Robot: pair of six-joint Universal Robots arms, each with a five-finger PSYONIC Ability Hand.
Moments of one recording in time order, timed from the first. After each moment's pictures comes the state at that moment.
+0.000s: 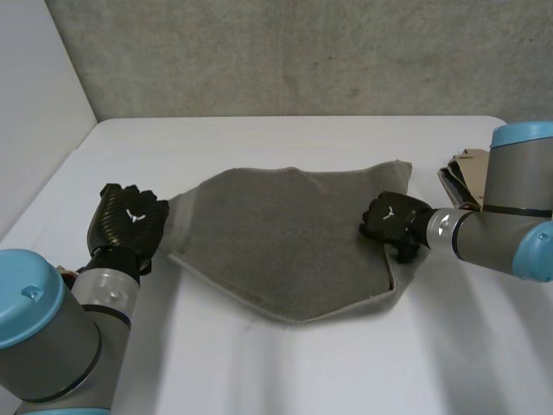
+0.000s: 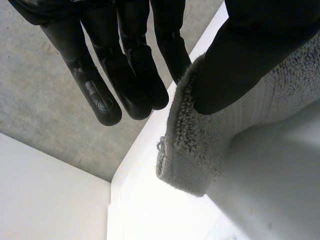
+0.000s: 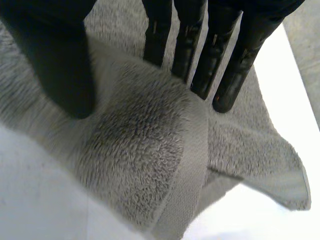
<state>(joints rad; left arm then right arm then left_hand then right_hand) 4.24 -1.76 -1.99 3.69 -1.80 3.85 1.81 -0.73 1.01 0.40 1.08 1.96 1.14 1.20 1.19 1.20 0.97 0.73 0.84 0.83 0.84 0.64</state>
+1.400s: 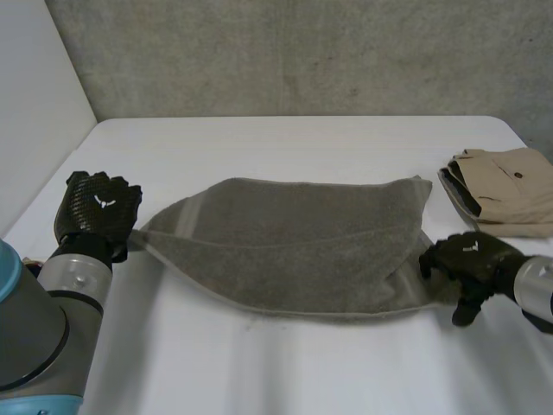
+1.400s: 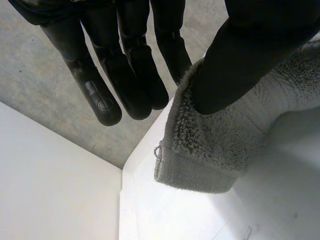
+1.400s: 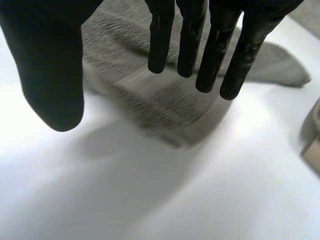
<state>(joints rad) 4.31 -1.66 -1.98 3.59 -1.79 3.80 1.56 -1.28 1.75 0.28 1.10 2.37 1.14 1.20 1.19 1.20 0.97 0.45 0.52 0.51 0.51 0.34</state>
